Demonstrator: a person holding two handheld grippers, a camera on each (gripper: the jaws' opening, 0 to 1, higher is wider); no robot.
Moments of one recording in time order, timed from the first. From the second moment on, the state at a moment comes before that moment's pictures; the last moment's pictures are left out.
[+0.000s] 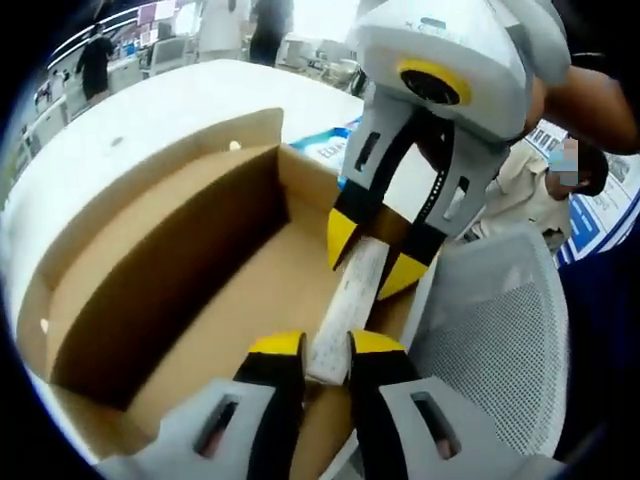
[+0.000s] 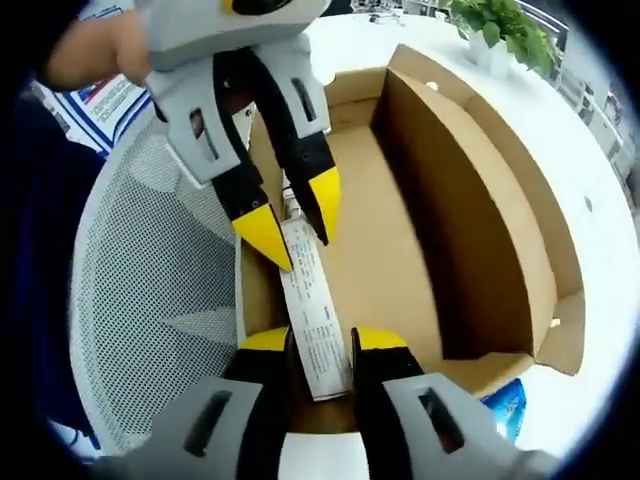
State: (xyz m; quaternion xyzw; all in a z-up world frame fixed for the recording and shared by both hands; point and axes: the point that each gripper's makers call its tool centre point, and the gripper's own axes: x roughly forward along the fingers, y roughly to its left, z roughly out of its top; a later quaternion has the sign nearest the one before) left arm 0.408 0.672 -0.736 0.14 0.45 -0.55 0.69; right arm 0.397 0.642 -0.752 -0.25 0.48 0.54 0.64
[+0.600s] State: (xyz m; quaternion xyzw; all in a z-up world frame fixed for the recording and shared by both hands) left arm 0.410 0.671 -0.737 0.13 0.45 -0.55 0.69; right arm 0.394 0.655 -0.768 -0.27 0.49 0.57 0.61
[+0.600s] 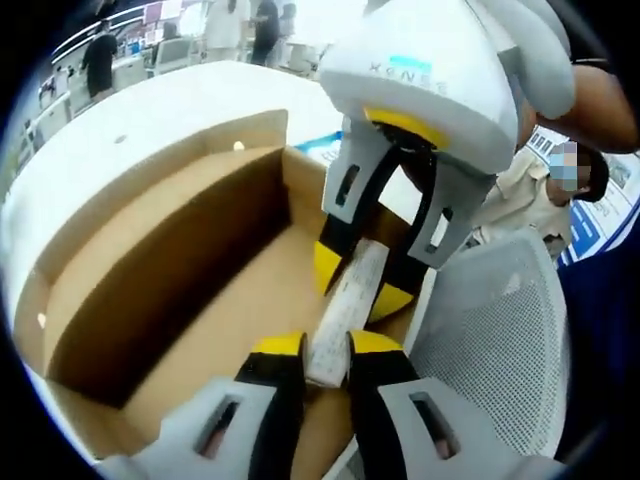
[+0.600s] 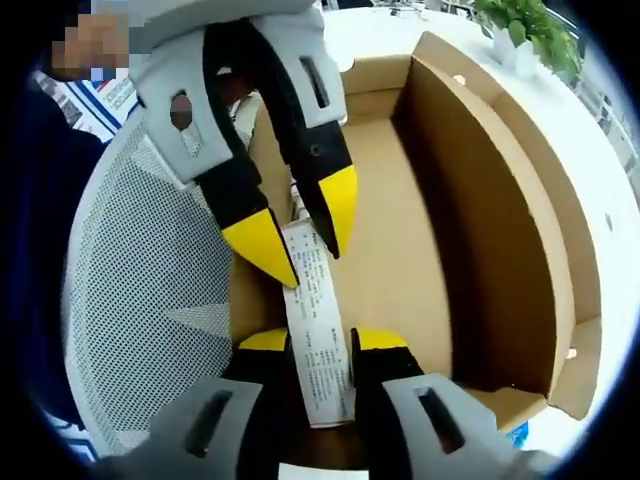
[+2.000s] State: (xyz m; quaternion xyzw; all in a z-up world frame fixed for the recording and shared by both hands) left arm 0.437 0.859 -0.730 0.01 0.44 -0.21 0.87; right arm 0.400 0.658 -0.773 -0.27 0.46 0.55 0.64
